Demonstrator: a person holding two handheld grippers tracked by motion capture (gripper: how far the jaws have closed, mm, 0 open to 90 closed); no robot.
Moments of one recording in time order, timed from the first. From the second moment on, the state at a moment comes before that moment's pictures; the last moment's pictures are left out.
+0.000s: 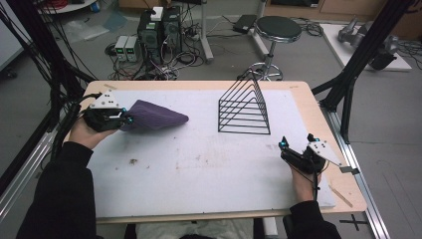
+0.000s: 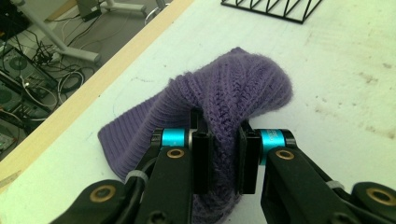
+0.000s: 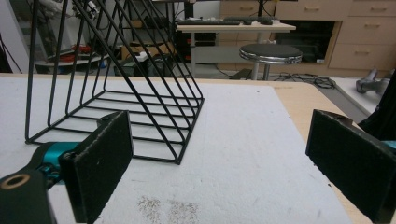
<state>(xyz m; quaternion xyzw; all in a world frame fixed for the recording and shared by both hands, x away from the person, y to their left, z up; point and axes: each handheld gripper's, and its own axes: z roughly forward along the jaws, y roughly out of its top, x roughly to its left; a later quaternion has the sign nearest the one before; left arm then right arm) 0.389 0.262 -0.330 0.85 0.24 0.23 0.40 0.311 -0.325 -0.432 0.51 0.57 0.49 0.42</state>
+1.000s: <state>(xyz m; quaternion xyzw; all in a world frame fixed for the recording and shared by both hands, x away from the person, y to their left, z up) 0.362 0.224 -0.257 0.76 0.22 0.16 0.59 0.311 -0.325 -0.432 0.50 0.57 0.49 0.42</state>
